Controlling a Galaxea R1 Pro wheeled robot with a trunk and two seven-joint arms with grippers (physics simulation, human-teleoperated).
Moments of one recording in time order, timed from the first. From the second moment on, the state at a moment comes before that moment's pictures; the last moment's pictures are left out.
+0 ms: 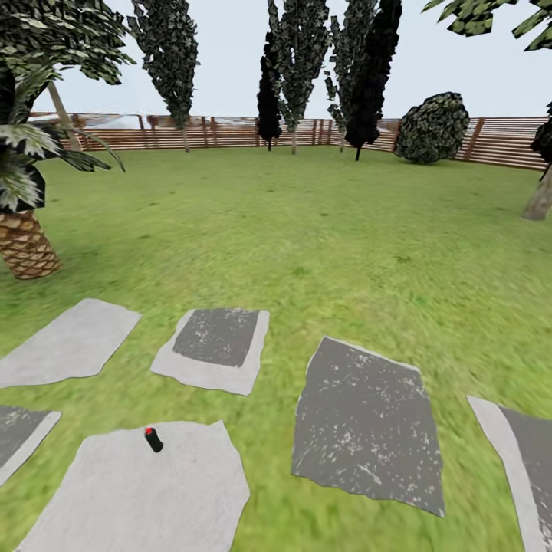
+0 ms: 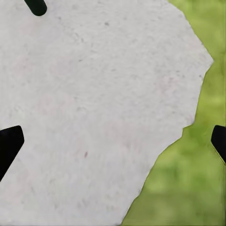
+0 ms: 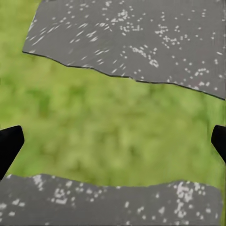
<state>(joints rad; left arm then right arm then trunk) -0.19 0.06 0.01 -0.36 0.00 -0.33 0.00 -0.07 -0.05 0.00 -0.47 0.00 -0.43 0.00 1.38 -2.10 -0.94</state>
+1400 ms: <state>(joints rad) -0.19 0.07 0.01 -0.36 0.00 -0.33 0.00 -0.07 -0.05 0.00 -0.47 0.00 -0.43 0.00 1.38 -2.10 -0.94</state>
